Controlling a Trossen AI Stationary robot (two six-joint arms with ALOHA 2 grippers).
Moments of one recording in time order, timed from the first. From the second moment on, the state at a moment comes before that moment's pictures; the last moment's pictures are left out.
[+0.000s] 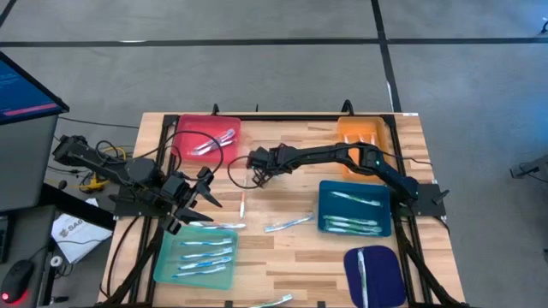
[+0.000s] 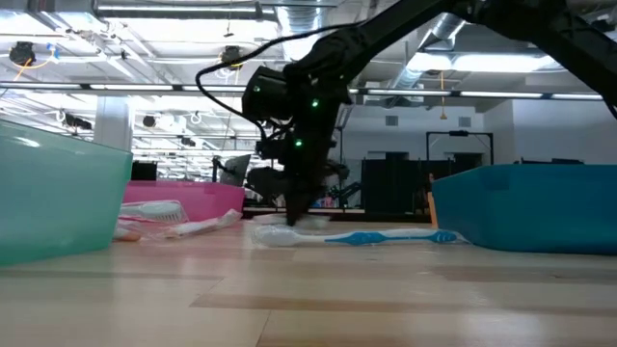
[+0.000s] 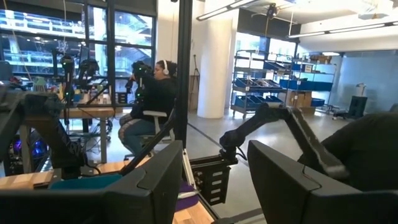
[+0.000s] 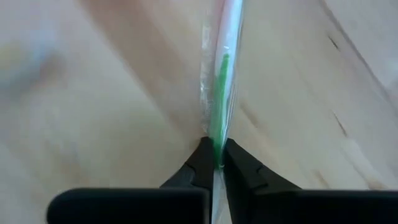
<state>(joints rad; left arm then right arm) -0.37 0.77 0.61 0.34 0.07 -0.06 -0.12 2.36 1.79 -0.74 0.35 0.43</state>
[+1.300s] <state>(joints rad) -0.37 0.77 0.61 0.34 0.07 -0.03 0.66 1.57 1.40 -1.53 0.54 1.02</state>
